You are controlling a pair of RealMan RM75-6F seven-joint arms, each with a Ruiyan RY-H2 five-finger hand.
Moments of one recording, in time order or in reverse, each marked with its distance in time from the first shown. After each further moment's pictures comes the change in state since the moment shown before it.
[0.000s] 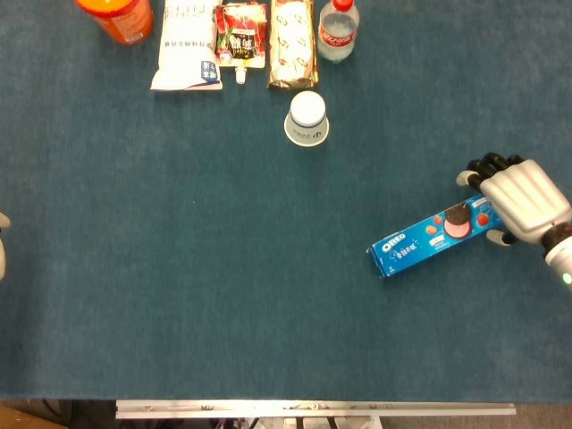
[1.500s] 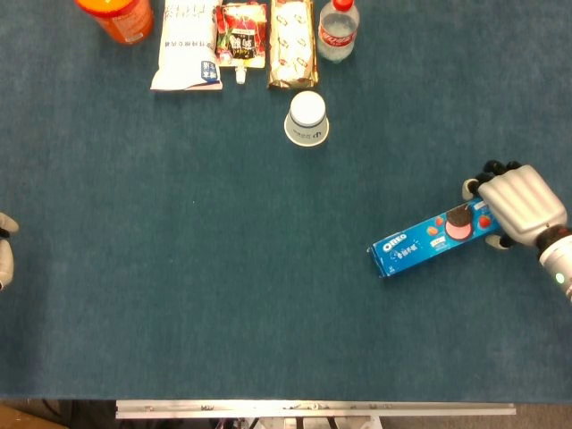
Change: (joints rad) left arm 0.009 -0.029 0.005 0.014 -0.003 -0.010 -0.010; right arm 0.036 -0.054 -0.045 0.051 0.081 0.006 -0.007
